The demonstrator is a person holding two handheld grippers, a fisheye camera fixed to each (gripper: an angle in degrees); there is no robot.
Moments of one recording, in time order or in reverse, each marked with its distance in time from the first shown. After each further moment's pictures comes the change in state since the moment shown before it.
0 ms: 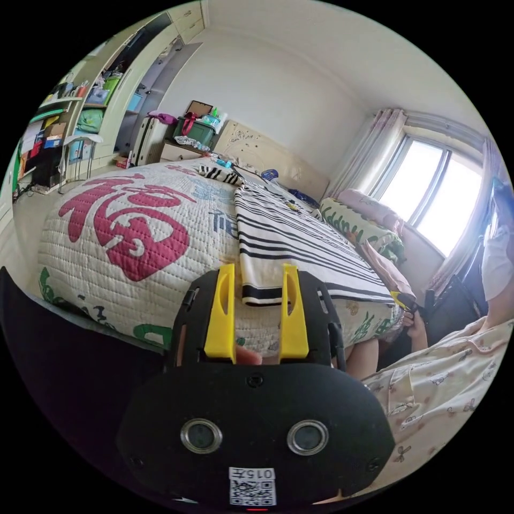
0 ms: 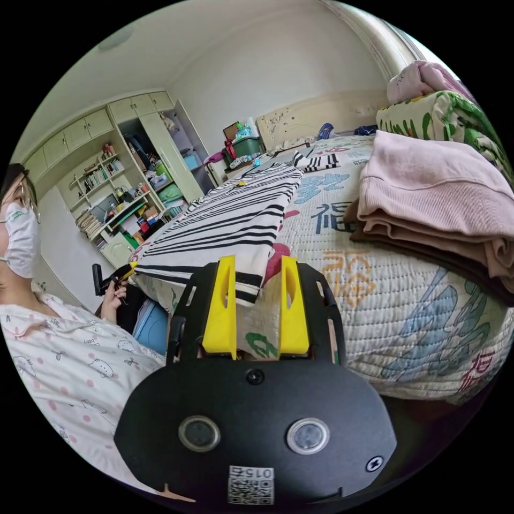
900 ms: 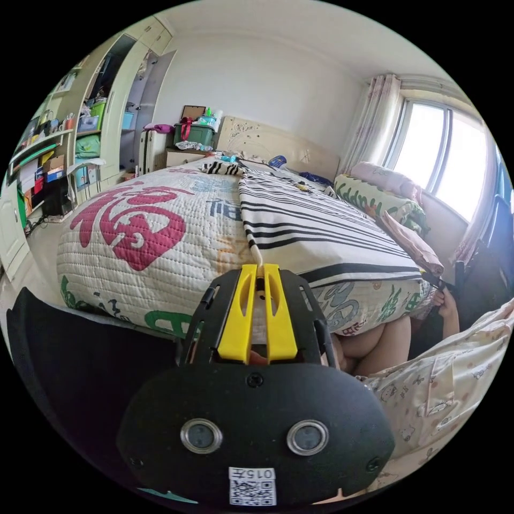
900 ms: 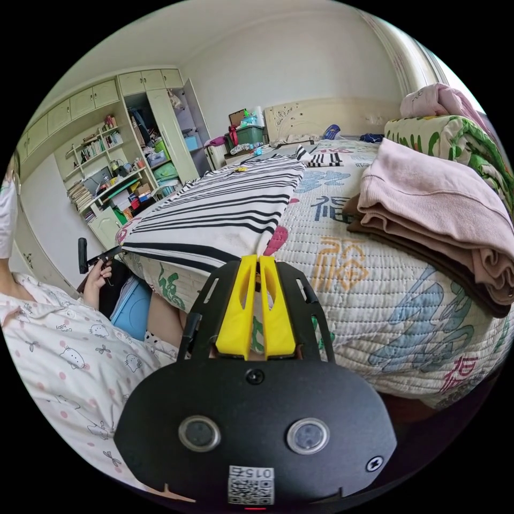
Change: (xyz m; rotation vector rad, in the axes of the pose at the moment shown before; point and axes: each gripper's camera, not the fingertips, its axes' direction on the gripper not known) left arm 0.066 -0.004 -0.078 -0.051 -0.158 0.131; right arm 0.051 0.050 0.101 -0.036 0.100 -0.088
